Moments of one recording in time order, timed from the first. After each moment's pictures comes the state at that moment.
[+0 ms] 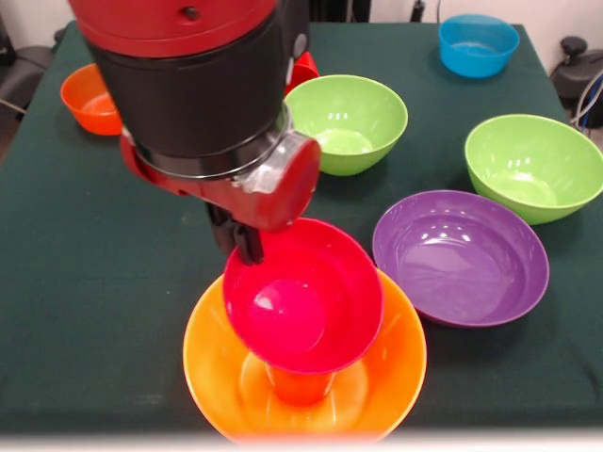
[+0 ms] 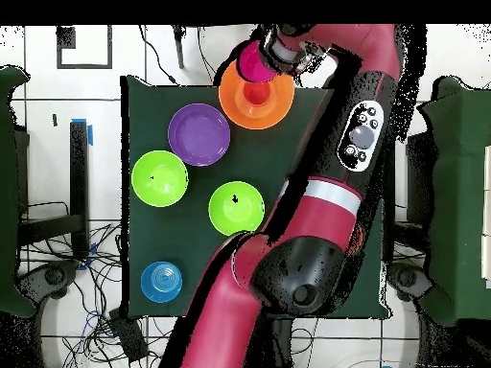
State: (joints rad) arm -0.38 0.25 -1.24 0.04 1.30 1.41 1.87
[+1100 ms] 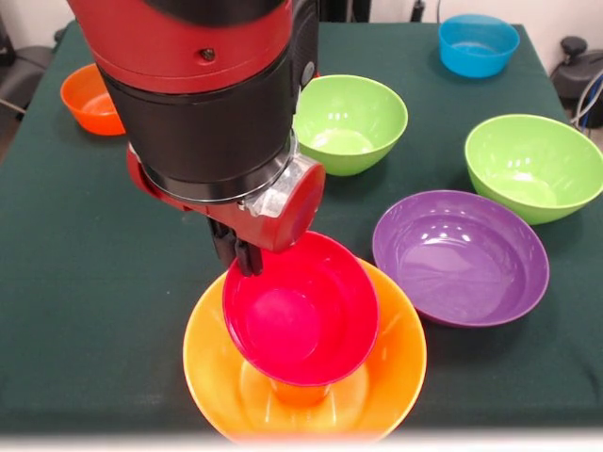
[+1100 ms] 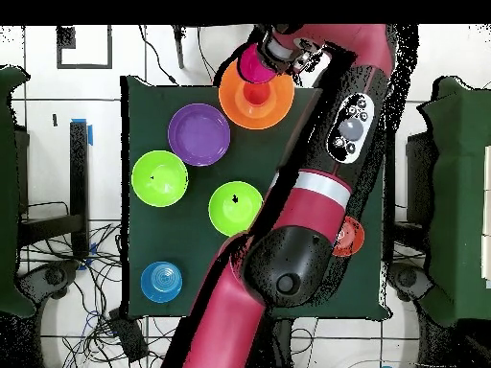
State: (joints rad) arm -0.38 0.26 -1.37 0.04 1.38 1.41 1.87
